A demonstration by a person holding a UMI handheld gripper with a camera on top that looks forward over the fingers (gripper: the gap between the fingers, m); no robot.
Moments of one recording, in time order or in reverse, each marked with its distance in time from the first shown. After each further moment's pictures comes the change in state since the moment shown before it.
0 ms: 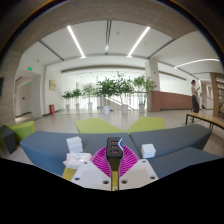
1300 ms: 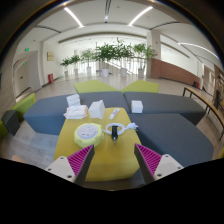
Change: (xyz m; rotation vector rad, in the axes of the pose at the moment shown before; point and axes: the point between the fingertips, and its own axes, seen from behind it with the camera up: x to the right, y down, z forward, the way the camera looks) arm 0.054 0.121 -0.164 -0.403 0.008 -0.016
